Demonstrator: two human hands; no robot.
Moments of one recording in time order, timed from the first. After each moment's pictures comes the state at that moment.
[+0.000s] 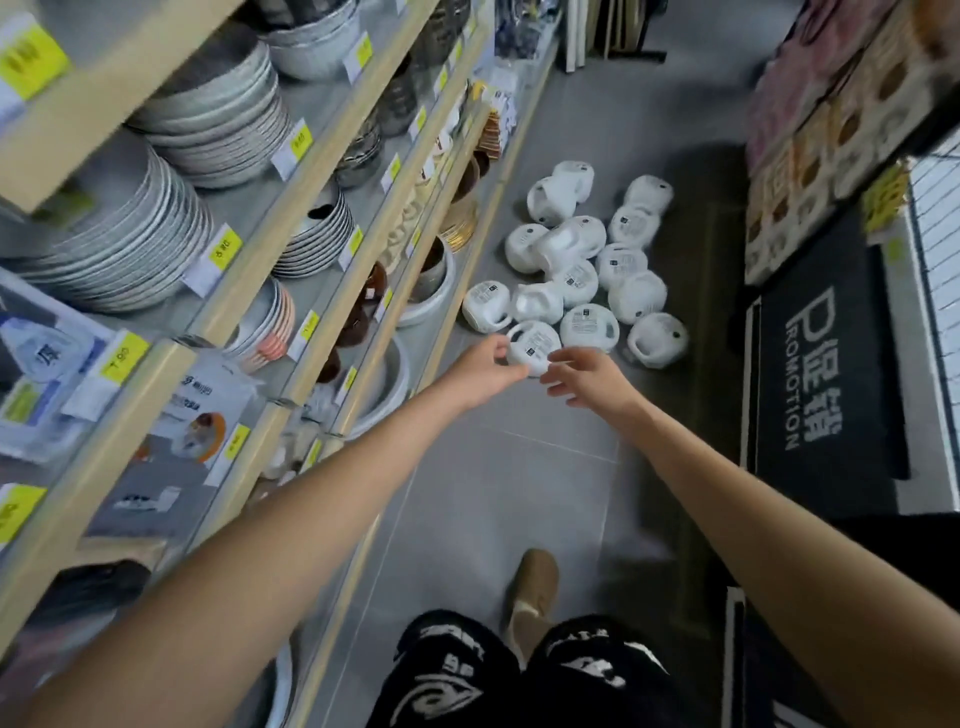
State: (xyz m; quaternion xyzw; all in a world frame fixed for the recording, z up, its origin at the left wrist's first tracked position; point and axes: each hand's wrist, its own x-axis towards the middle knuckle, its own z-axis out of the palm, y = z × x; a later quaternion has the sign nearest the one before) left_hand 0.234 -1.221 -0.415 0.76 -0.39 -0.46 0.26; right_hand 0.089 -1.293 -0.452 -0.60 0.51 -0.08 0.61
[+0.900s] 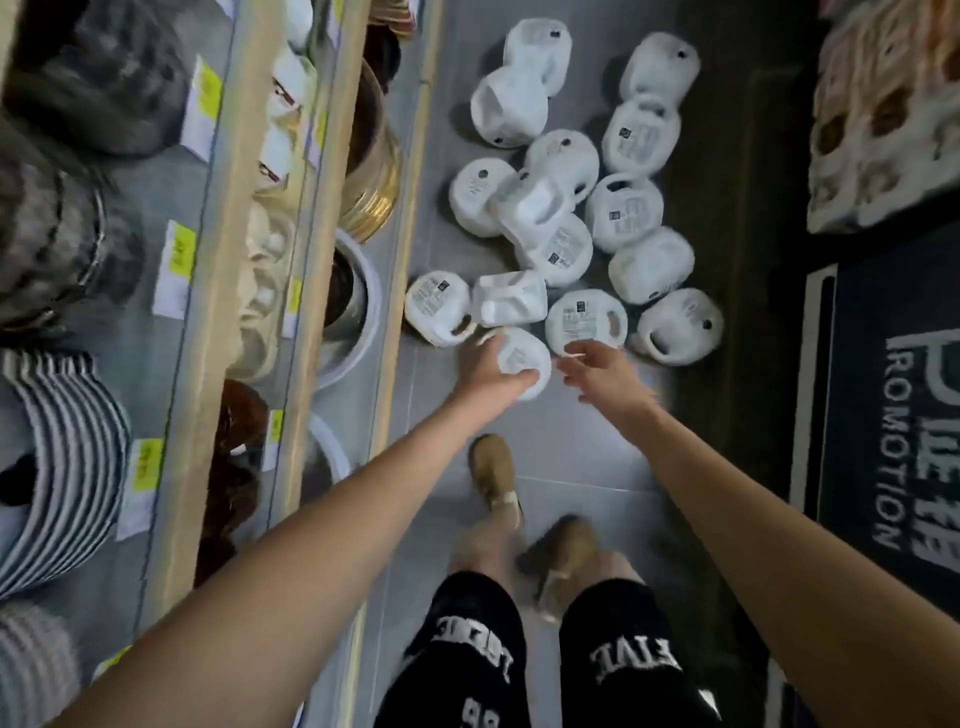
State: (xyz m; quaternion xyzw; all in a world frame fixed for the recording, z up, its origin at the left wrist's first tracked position) left_hand 0.367 -1.638 -0.665 0.76 -0.29 -0.56 0.16; right_hand 0.222 -1.682 -0.675 -0.46 0.65 -0.04 0.61
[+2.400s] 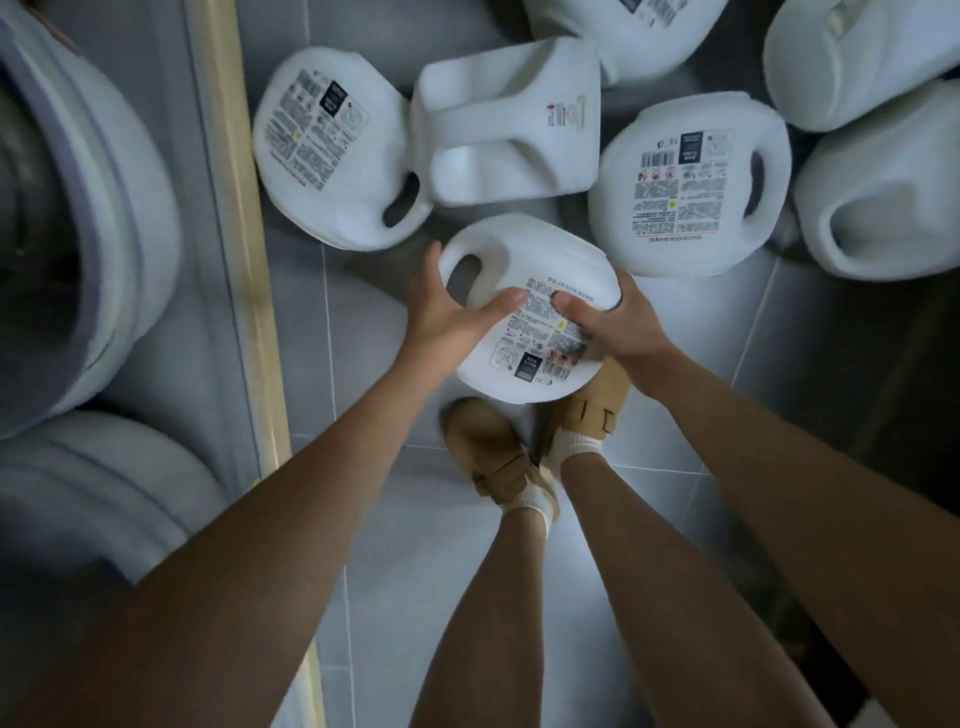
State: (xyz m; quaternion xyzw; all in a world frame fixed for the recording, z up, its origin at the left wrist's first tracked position) left_hand 0.401 -1.684 -1.128 0.80 -0.18 -0.55 0.16; right_hand 0.212 -1.735 -1.140 -0.34 0.64 -0.02 0.69
